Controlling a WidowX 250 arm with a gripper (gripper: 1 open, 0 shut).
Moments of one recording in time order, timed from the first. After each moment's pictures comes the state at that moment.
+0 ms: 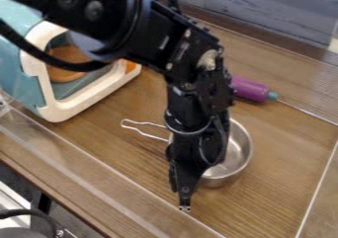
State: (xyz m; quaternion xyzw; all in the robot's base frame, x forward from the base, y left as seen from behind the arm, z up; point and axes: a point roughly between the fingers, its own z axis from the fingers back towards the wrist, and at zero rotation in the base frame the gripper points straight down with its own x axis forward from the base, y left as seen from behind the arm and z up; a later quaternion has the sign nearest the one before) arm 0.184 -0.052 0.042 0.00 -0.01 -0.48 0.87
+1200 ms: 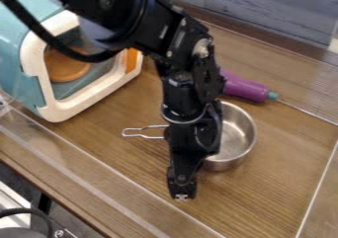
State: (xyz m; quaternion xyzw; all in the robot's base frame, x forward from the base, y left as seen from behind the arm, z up) arm 0.193 -0.042 0.036 -0.03 -0.01 -0.48 0.88
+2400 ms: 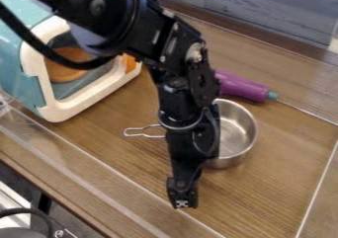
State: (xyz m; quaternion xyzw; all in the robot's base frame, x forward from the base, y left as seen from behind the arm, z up) arm 0.190 -0.046 0.033 -0.04 -0.03 -0.47 0.88
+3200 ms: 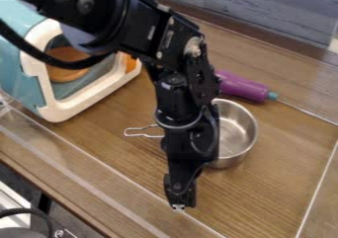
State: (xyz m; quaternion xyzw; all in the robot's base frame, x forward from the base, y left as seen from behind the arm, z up) arm 0.180 -0.050 0.045 -0.06 -0.02 -0.49 0.87
